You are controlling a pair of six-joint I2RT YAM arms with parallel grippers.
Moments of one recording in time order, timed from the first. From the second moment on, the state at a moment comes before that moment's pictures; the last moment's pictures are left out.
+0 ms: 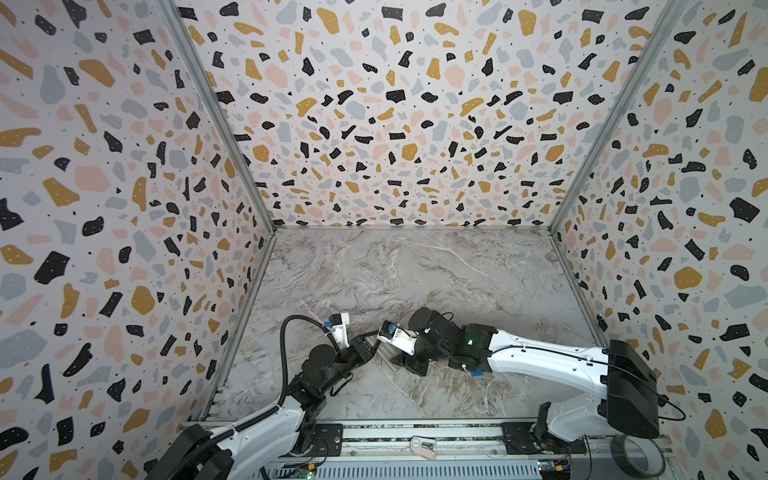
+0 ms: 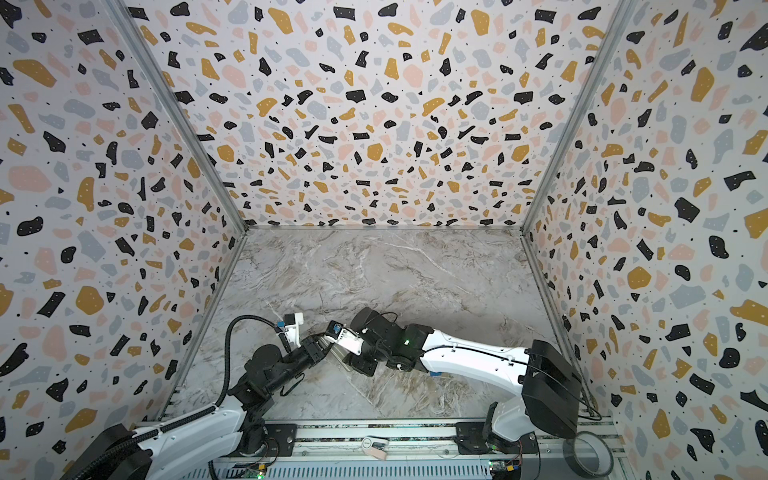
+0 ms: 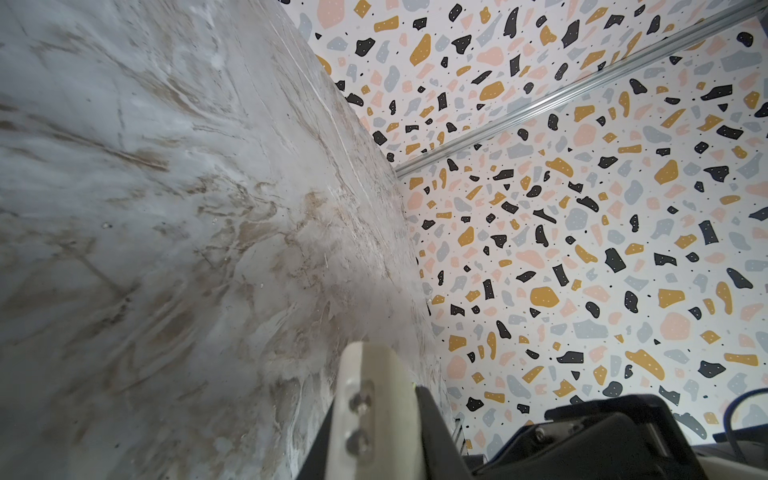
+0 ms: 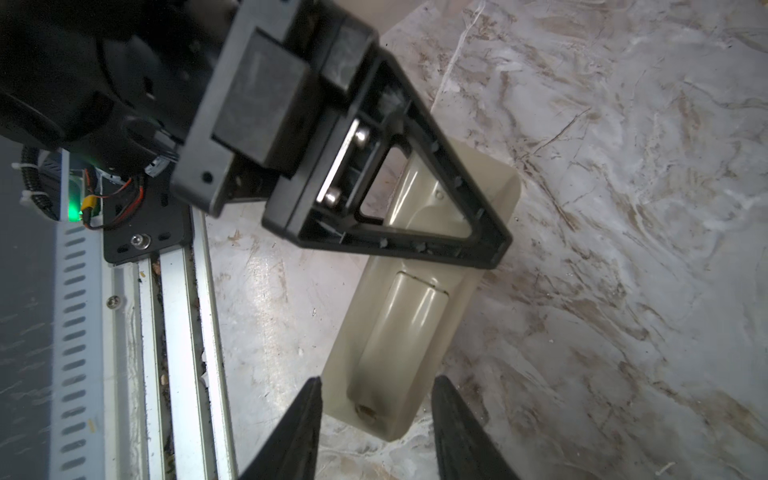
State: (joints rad) left arm -0.59 0.87 0.01 0.73 0.23 -1.11; right arm 1.12 1.46 1.04 -0.36 -0.13 -0.12
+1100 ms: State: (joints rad) left arm -0.59 0.88 0.01 0.73 0.25 -1.11; right arm 1.04 1.57 1.10 -0.35 -0.23 -0.09
